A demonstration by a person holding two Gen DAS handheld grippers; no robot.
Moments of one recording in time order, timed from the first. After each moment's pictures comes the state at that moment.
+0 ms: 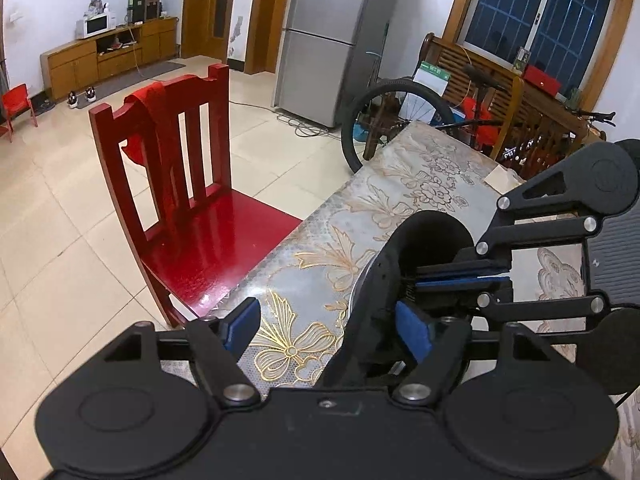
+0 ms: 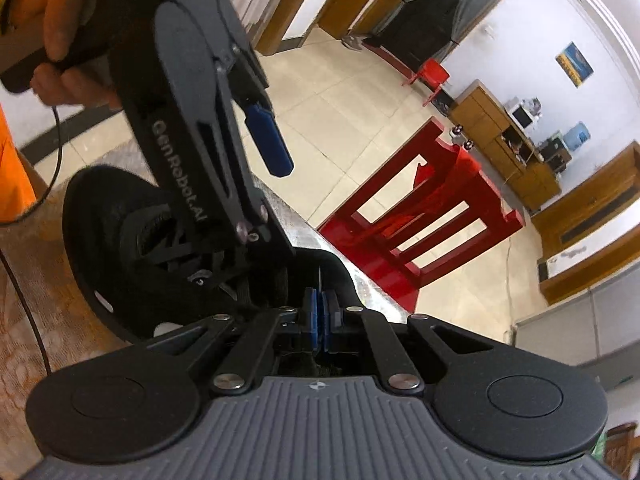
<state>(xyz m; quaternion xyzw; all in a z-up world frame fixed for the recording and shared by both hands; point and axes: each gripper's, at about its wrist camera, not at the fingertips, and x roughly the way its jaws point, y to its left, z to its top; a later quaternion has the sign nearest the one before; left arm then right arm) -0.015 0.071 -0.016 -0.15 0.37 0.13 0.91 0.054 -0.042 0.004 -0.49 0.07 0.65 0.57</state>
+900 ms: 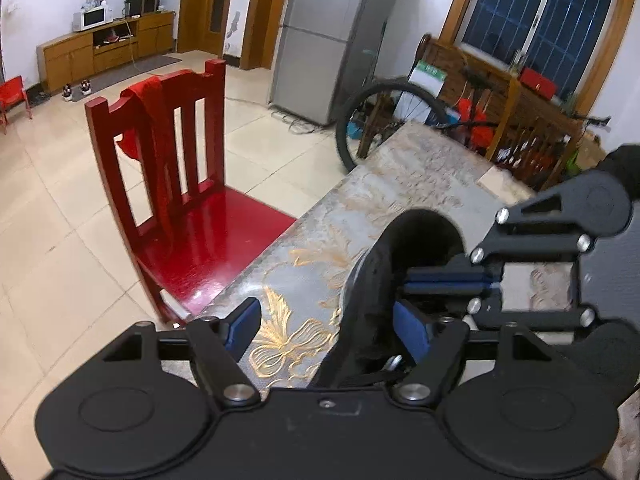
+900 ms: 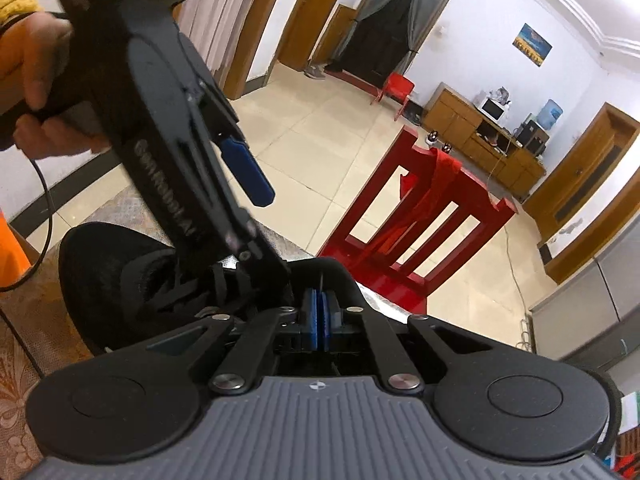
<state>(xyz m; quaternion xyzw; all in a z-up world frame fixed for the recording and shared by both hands) -0.016 0.075 -0.011 -0.16 0.36 0.12 0.91 0.059 -0.056 -0.007 -0.41 0.09 0.66 0.62</state>
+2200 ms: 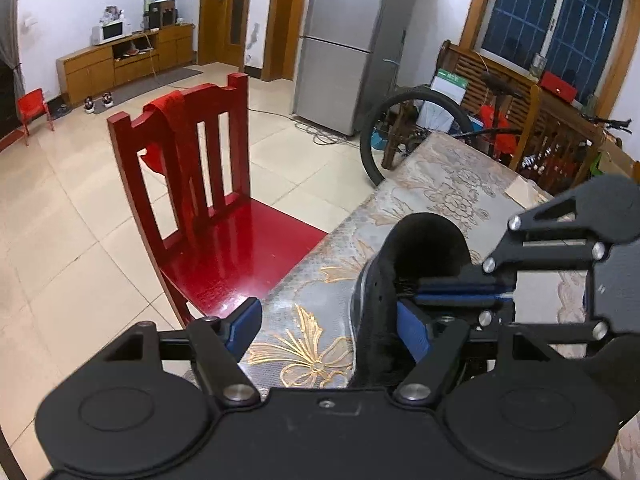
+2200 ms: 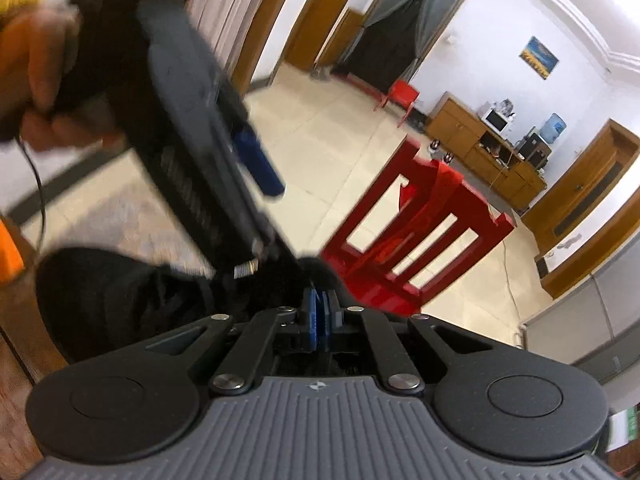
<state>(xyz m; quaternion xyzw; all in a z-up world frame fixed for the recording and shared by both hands) -0.013 0.085 -0.011 -0.14 0.36 0.16 0.91 0.058 -0.043 -0.010 -0.43 0.06 0.66 0.61</state>
